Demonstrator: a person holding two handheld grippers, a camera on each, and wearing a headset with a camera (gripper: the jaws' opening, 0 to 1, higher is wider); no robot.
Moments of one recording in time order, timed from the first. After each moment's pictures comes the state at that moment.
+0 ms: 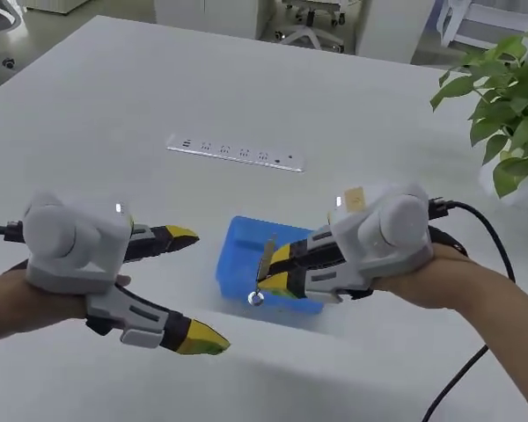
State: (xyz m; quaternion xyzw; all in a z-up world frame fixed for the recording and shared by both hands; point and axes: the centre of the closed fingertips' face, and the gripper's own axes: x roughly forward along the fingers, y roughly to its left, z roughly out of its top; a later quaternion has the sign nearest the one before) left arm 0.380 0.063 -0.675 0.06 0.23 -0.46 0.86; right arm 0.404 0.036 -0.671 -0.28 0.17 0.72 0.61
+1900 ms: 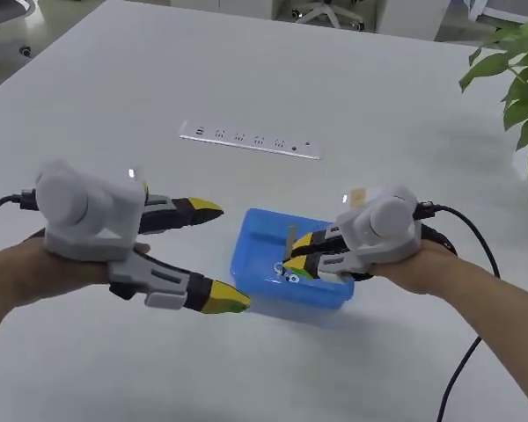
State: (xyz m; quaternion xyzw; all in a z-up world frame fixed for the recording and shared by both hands) left arm 0.416 0.065 -0.661 0.06 0.20 -0.46 0.86; right arm 0.470 0.041 -0.751 -0.27 0.22 0.68 0.64
